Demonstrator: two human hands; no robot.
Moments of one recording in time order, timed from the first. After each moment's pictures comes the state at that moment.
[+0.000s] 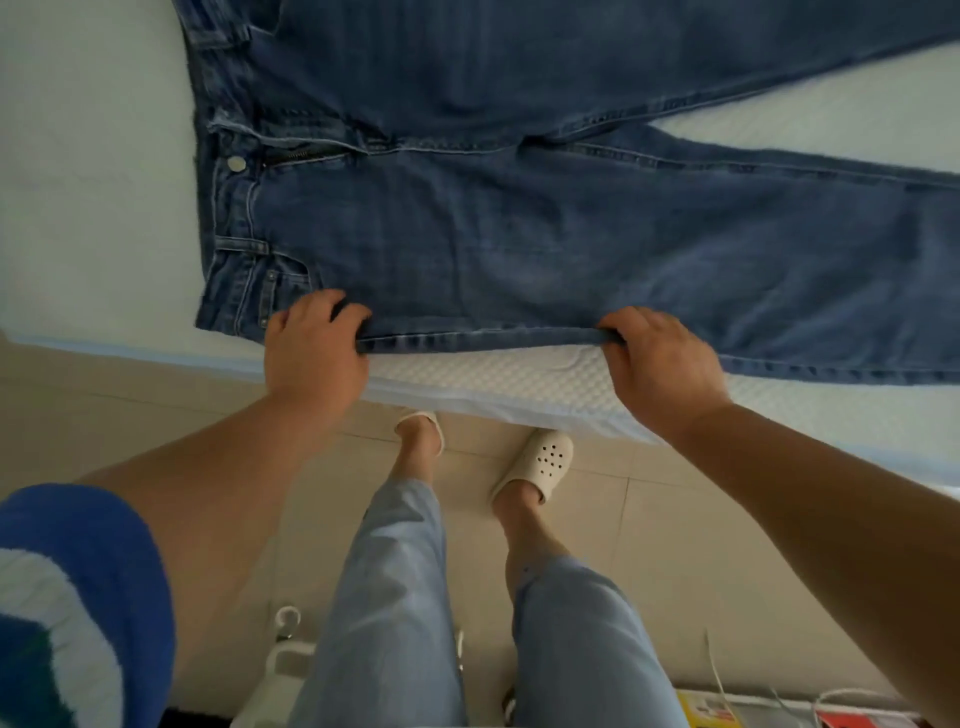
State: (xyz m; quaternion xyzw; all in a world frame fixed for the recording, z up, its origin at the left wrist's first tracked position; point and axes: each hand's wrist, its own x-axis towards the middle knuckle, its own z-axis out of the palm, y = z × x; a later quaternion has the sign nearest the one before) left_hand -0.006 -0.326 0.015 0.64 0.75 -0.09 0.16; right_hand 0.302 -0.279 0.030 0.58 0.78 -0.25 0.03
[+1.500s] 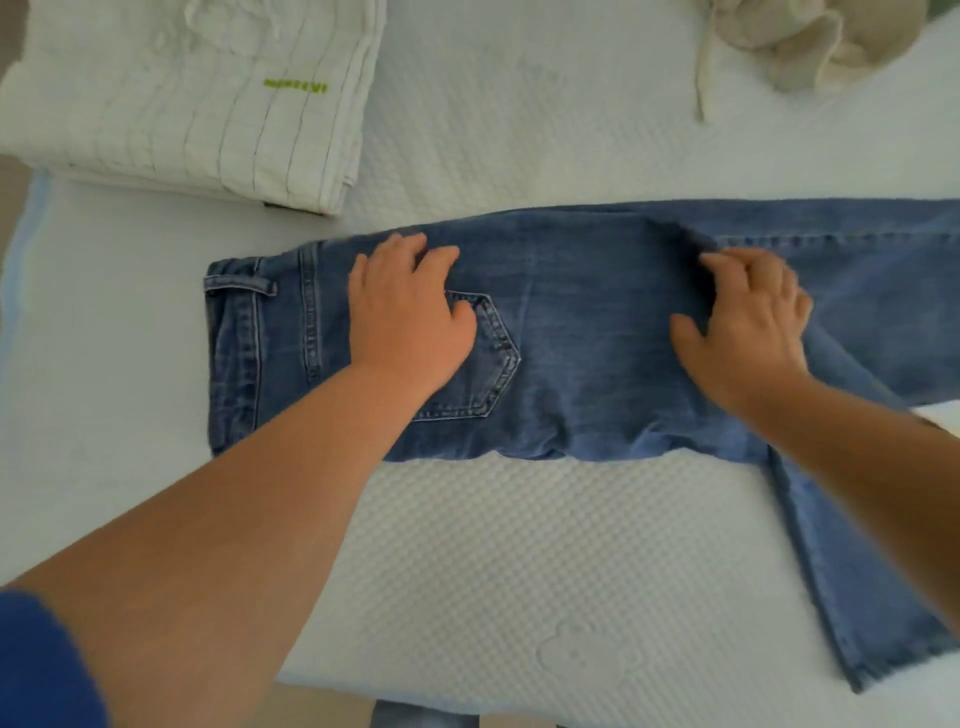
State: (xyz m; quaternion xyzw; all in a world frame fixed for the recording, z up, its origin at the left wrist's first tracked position) left_hand -0.040 0.000 0.022 0.61 0.76 0.08 0.20; right_hand 0.228 0.043 0.027 0.67 0.73 -0.15 -0.01
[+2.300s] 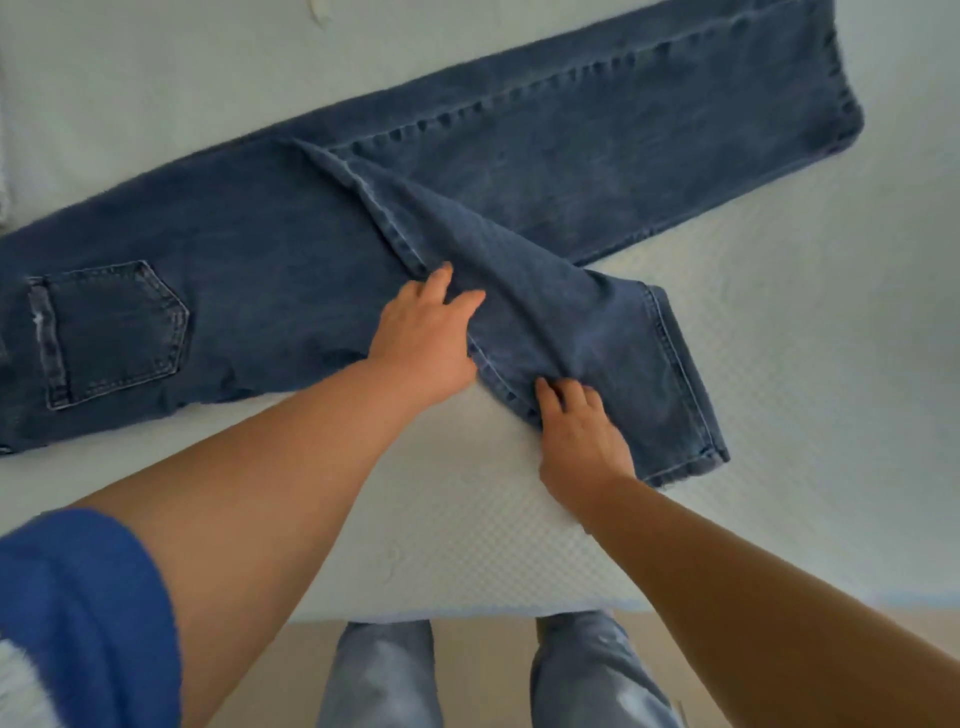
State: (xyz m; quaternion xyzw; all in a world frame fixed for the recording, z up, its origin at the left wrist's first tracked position) left_hand 0.282 -0.029 0.017 0.73 0.60 -0.16 0.29; right_hand 0.442 -0.129 -0.006 0.65 0.65 -0.36 0.17
